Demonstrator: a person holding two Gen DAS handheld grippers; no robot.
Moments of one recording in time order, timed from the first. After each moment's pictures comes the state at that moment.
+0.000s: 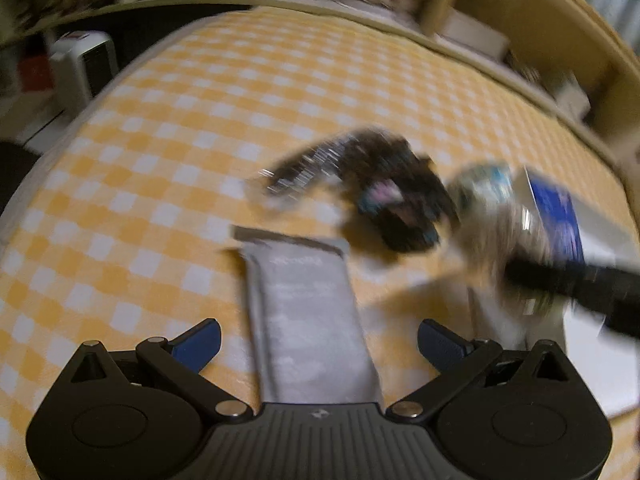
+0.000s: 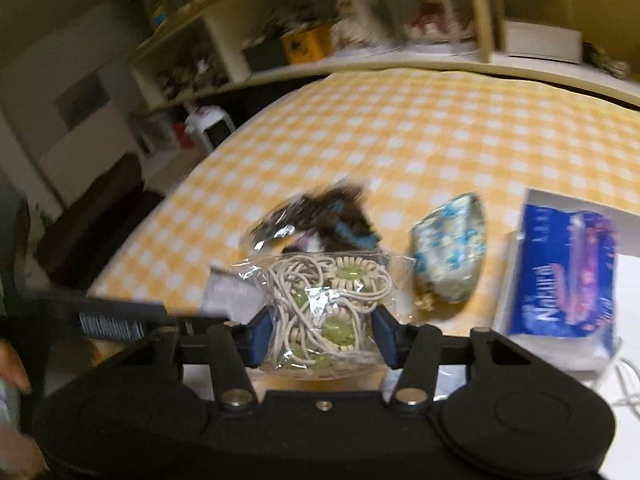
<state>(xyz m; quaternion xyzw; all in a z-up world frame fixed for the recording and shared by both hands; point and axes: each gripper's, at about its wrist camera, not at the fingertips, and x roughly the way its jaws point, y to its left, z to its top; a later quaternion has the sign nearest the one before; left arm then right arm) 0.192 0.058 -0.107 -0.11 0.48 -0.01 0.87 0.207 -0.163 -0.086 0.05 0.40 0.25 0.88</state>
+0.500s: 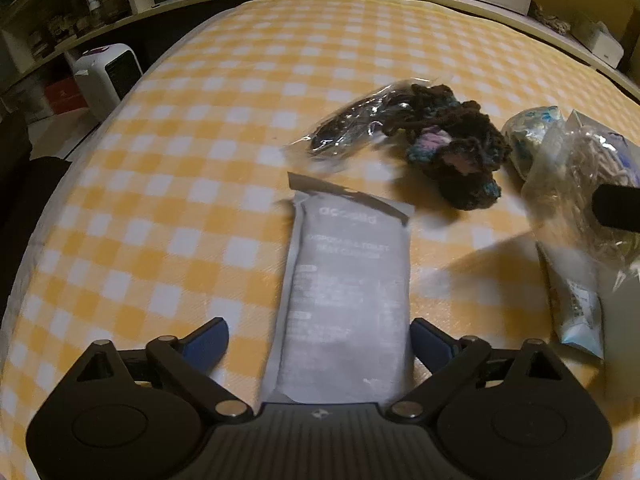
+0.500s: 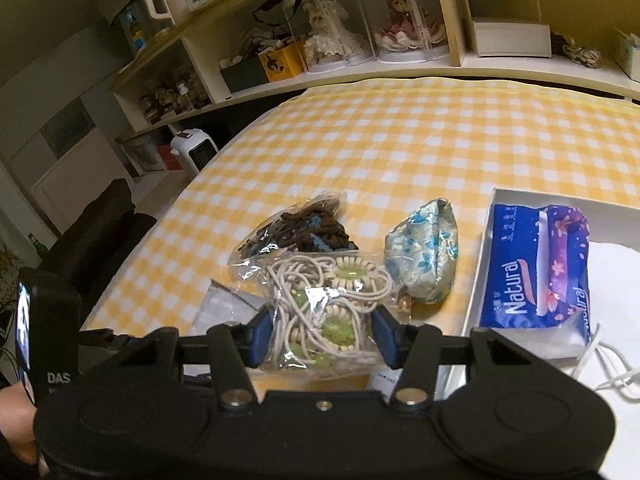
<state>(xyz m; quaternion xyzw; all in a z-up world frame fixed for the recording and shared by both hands) 0.189 0.044 -0.137 0.00 0.51 0.04 0.86 0.205 -0.176 -0.080 0.07 0.40 0.24 0.88</state>
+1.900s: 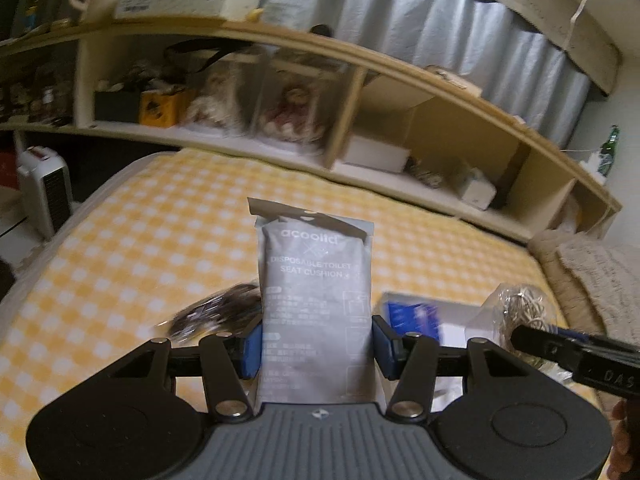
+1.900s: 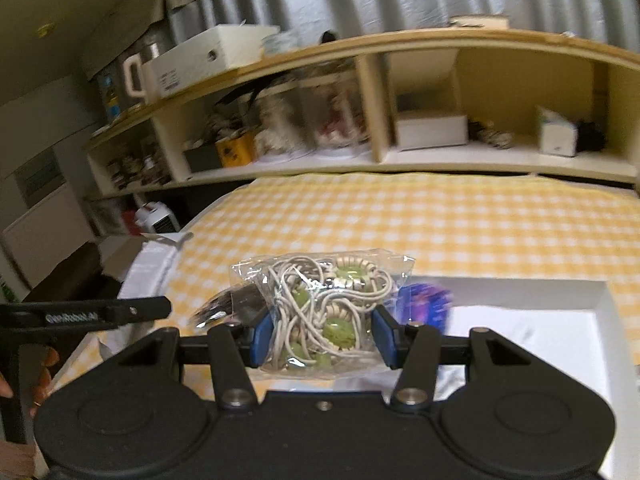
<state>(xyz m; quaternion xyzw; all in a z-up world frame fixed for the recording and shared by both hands) 0.161 -0.013 -0.004 -0.11 0.32 -0.08 0.94 0.148 -0.269 -0.008 0.06 0.29 0.15 0.94</state>
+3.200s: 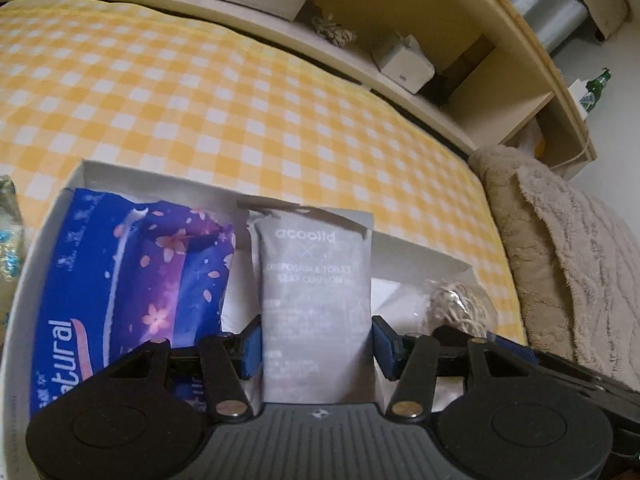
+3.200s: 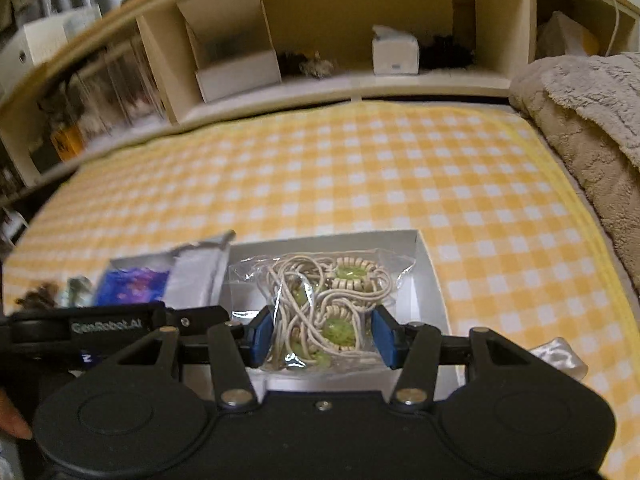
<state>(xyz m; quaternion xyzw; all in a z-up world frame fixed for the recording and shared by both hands) 0.304 -0.242 -0.128 -0.18 0.45 -0.21 0.85 0.241 -0.438 -0.096 0.08 0.38 0.00 0.92</state>
